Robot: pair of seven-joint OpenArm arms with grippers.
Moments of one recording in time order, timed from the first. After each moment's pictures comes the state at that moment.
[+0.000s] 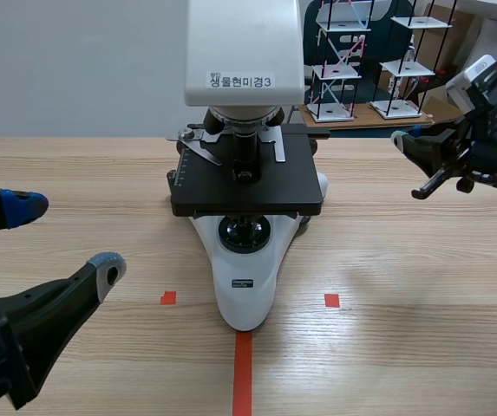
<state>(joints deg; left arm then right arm) 47.9 -32.6 -8.3 120.6 -21.6 -26.8 -9.4 22.9 25.7 -0.9 48.3 -14.3 45.3 27.9</state>
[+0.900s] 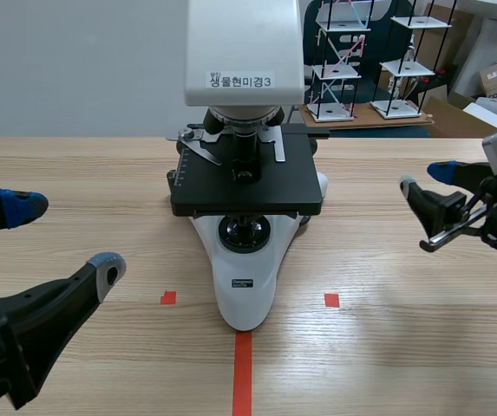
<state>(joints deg) 47.9 -32.6 -8.3 120.6 -21.6 -26.8 -9.4 3.9 27.0 0.6 57.8 -2.5 35.5 35.0</state>
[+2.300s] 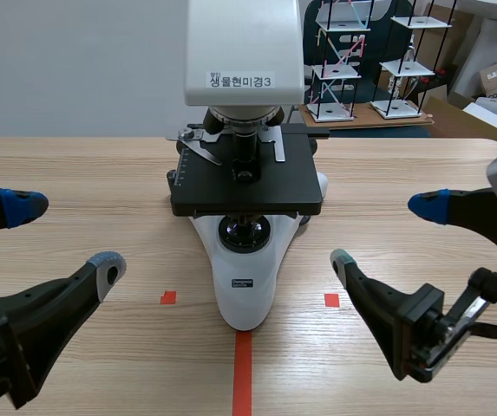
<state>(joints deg) 47.9 -32.6 -8.3 120.6 -21.6 -26.8 -9.4 -39.0 22.9 8.2 114.6 8.4 33.5 7.8</state>
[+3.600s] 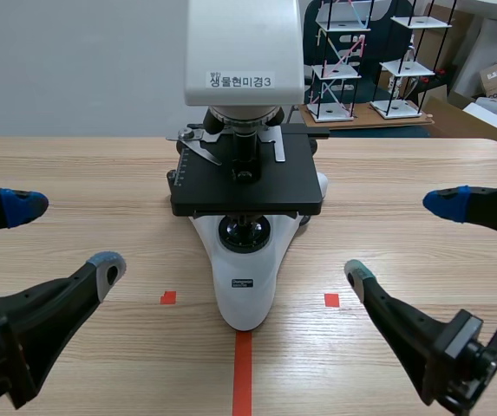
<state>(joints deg) 47.9 -32.6 -8.3 120.6 -21.6 -26.8 -9.4 -42.9 22.9 12.3 114.6 2.9 37.8 18.6</state>
